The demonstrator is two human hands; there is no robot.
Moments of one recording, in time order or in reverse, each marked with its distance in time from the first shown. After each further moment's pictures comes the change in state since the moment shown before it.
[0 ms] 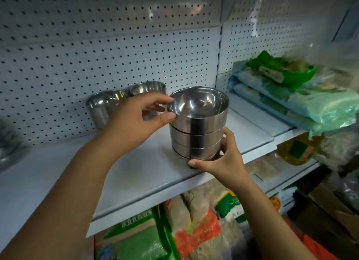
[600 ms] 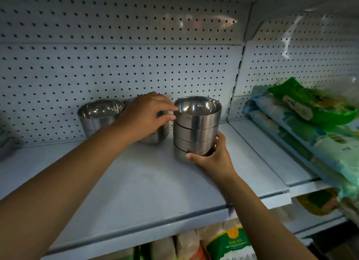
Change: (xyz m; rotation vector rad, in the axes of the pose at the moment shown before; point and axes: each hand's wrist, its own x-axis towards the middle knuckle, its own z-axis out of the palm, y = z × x) left_hand 0.124 -0.070 0.034 0.482 0.084 0.211; right_hand 0.155 0.060 -0.005 -0.030 -0.179 0.081
